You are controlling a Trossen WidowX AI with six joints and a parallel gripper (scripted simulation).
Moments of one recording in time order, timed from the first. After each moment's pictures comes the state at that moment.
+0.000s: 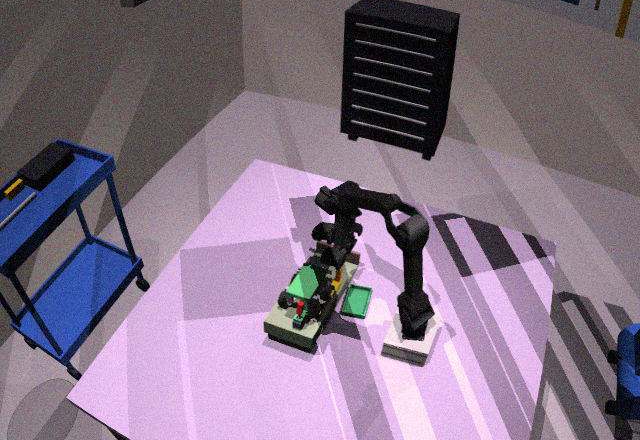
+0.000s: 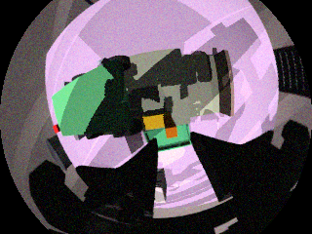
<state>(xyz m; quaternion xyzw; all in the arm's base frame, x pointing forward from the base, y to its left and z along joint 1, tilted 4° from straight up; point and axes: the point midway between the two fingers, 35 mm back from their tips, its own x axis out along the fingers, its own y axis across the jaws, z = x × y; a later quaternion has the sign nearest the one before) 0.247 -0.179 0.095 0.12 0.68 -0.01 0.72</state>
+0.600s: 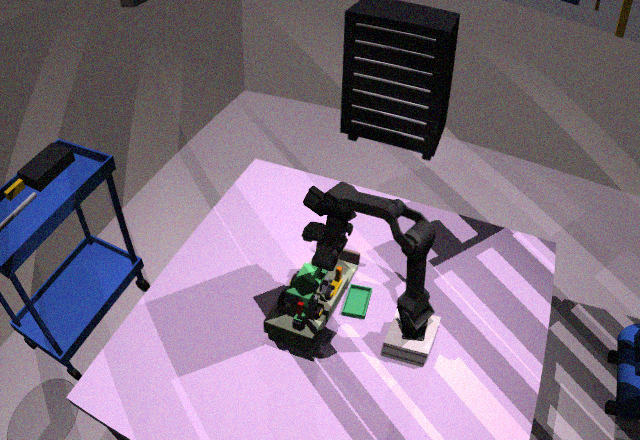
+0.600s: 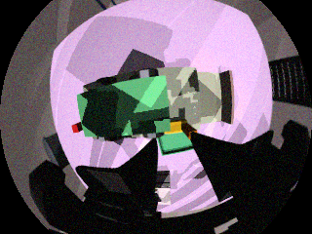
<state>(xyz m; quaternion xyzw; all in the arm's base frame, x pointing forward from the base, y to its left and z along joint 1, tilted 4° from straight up) 0.270 -0.145 0.127 0.09 0.65 -0.01 0.75</state>
